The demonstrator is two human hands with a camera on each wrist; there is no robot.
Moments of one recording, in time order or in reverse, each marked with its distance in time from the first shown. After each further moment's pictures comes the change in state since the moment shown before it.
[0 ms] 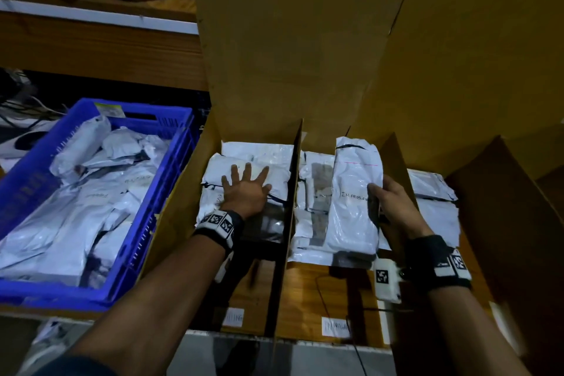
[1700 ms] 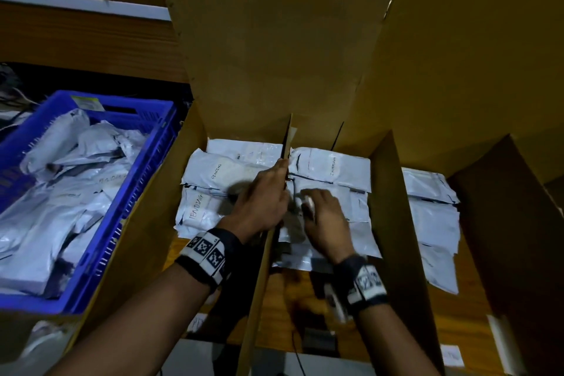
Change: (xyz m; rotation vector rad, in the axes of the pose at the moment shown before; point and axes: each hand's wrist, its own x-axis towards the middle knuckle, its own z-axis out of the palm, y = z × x) left_hand -0.040 0.088 -0.026 -0.306 0.114 0.274; right_hand 0.044 0.086 0.070 -0.776 -0.029 -0.619
